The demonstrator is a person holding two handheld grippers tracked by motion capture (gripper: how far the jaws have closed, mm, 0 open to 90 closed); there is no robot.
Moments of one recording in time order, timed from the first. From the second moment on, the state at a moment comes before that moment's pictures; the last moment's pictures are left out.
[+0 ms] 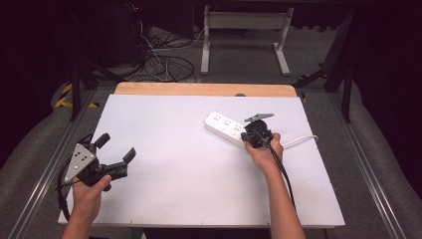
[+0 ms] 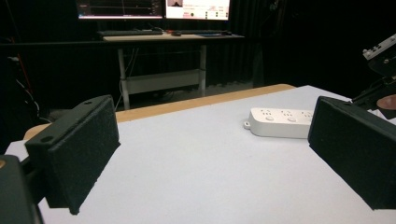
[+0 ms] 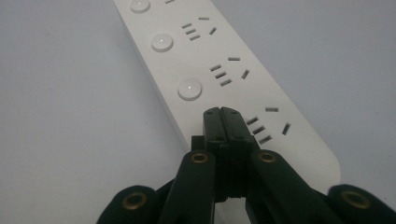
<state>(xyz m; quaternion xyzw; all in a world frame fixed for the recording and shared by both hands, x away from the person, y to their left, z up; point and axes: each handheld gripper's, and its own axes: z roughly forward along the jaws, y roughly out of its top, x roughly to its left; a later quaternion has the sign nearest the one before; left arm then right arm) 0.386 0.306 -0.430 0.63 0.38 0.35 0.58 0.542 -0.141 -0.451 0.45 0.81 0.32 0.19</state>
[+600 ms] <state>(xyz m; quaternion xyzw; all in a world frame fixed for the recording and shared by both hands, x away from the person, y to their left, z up) 0.383 0.307 -0.429 0.63 0.38 0.35 0.58 0.544 -0.142 -0.451 0.48 0.80 0.32 0.18</state>
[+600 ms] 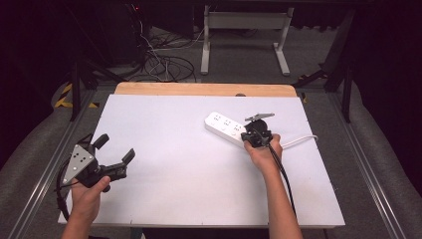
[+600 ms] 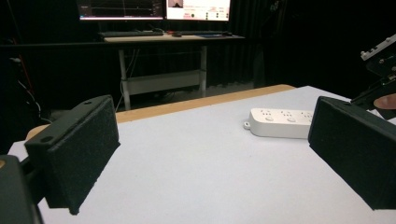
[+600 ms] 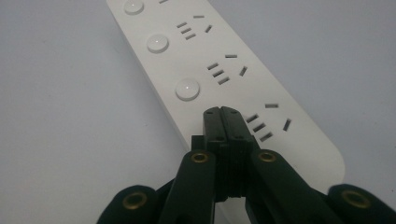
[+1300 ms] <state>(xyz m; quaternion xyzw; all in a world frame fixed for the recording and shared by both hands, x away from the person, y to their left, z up) 0.382 0.308 -0.430 0.63 0.38 0.35 0.58 0.544 -0.143 -0.453 0.48 0.80 0.32 0.17</state>
